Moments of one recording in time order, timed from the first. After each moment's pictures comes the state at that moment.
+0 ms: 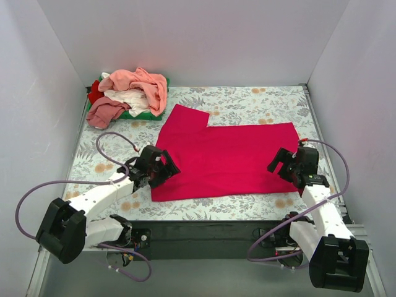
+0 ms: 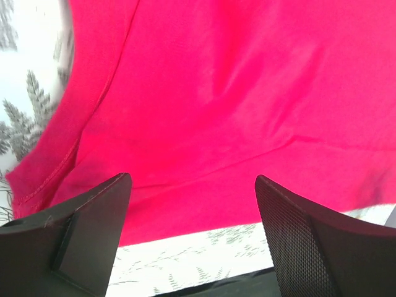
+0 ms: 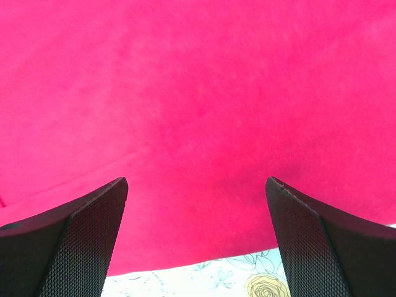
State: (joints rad) left arm -0.55 1.16 0.57 -0.31 -0.04 -1.02; right arm -0.06 0.89 0.45 -0.37 -0.10 0.42
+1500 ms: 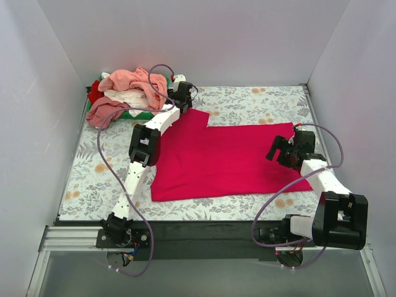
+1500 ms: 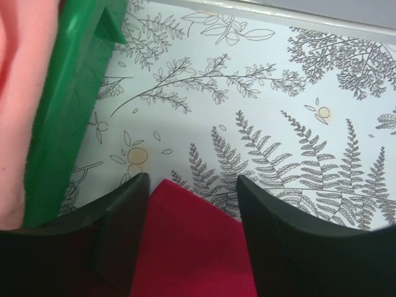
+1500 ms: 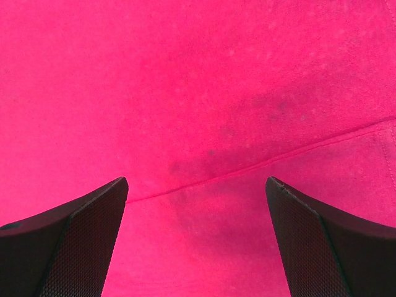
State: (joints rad) left arm -0.40 2.70 2.36 -0.30 -0.49 -0.34; right arm -0.06 1.24 0.65 -0.29 -0.13 0.31
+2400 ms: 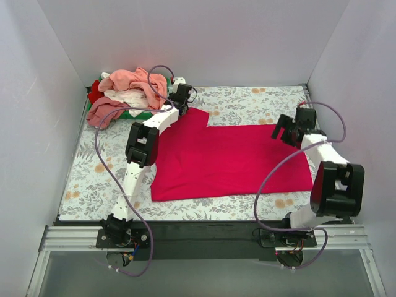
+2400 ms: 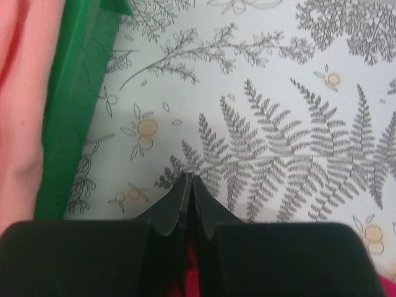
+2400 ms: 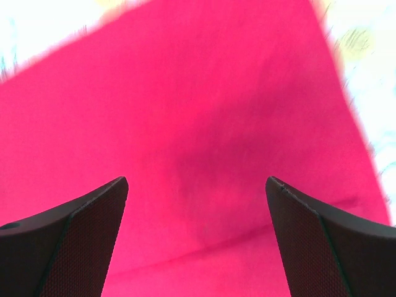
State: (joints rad) left arm -0.41 2.63 2.23 -0.25 -0.48 -0.33; right arm -0.07 1.47 0.90 -0.28 -0.03 0.30
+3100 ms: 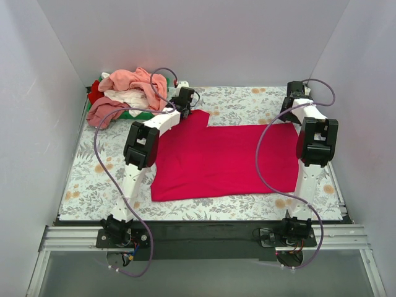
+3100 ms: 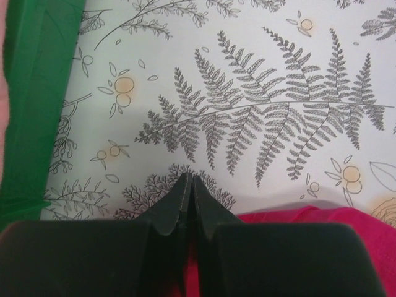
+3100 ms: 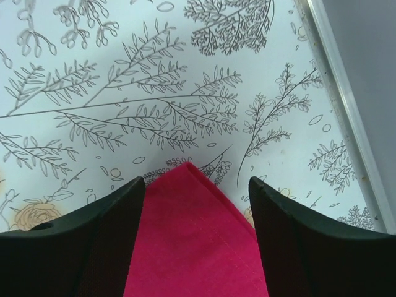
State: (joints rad) left arm -0.44 2.52 2.05 -0.21 -0.45 -0.31; right arm -0.08 2.26 1.79 -0.54 0.38 0.25
